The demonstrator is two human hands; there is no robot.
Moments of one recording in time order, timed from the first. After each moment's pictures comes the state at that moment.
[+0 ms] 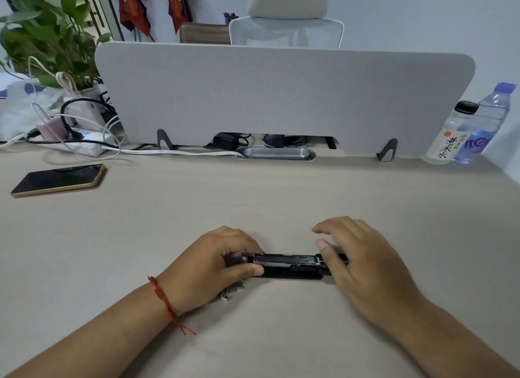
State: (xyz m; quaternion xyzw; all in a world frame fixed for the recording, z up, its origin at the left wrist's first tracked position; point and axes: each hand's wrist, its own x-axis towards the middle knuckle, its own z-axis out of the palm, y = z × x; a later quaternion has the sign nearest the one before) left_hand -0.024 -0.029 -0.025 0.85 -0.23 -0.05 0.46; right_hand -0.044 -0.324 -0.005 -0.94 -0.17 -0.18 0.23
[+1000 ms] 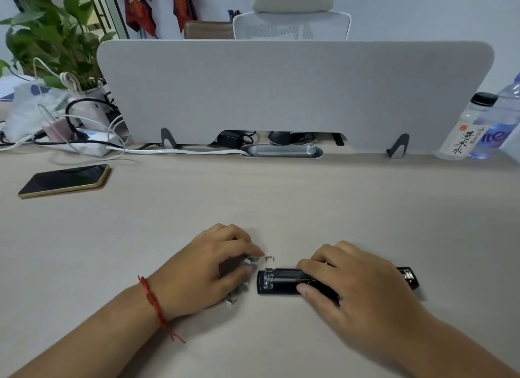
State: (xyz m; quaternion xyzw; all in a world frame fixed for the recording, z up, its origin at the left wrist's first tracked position) left_hand -0.023 -0.013 -0.021 0.92 -0.31 0.04 0.25; right_hand -0.060 -0.313 -0.022 -0.94 -0.27 -0.16 0.11
